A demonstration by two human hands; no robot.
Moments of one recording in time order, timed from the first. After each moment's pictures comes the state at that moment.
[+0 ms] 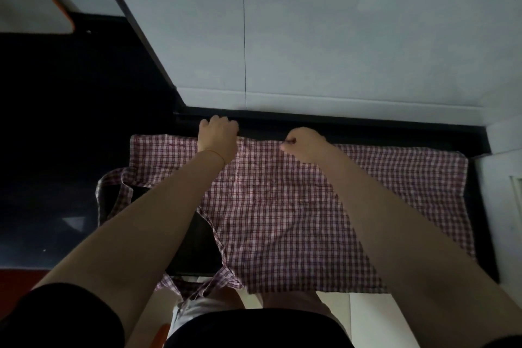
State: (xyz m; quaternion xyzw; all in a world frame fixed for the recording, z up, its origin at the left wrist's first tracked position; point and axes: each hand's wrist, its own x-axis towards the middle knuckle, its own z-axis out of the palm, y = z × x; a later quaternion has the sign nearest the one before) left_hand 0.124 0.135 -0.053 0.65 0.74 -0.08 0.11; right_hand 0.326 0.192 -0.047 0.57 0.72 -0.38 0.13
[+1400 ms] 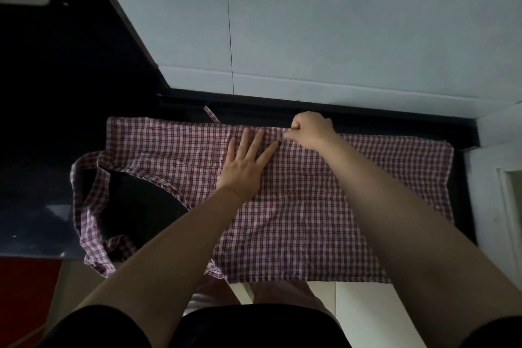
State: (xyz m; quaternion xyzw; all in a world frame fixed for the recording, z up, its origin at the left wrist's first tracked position) left_hand 0.212 0.064 -0.100 0.73 0.66 -0.08 0.16; right_hand 0.355 0.204 -0.060 0.59 0.75 -0.27 0.12
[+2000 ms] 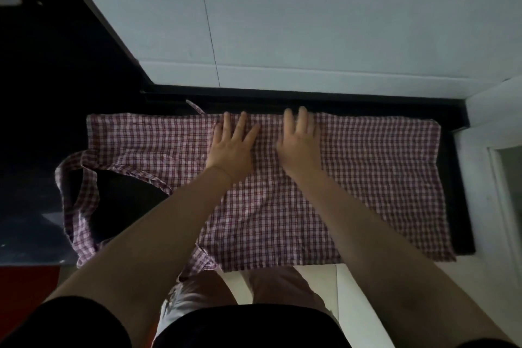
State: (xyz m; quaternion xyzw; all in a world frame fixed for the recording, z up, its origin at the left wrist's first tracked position) left_hand 0.202 0.088 -0.096 0.72 0.67 -0.11 0.15; right_hand 0.362 0.126 -0.096 0.62 0.78 -0.07 0.00
